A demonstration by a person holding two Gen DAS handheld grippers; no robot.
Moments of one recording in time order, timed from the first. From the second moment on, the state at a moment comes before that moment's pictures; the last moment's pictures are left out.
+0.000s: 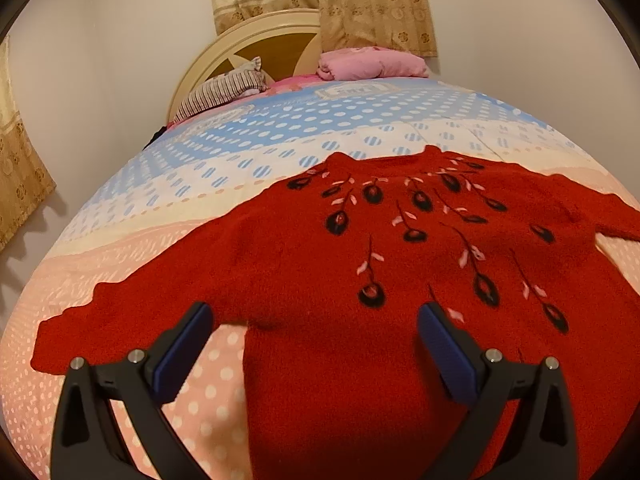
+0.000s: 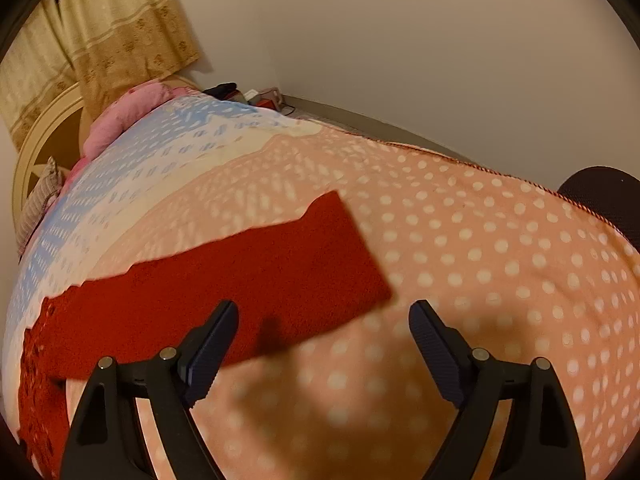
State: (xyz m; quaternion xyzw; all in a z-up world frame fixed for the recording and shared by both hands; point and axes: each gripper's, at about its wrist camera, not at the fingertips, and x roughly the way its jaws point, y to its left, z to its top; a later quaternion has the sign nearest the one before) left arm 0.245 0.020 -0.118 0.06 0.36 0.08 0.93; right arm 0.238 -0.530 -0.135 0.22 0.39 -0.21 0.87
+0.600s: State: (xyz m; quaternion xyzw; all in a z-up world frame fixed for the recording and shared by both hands) left arm 0.290 0.041 -0.135 0.02 0.38 0.11 0.92; right arm 0.288 -0.552 -0.148 0.21 0.43 -0.18 0.86
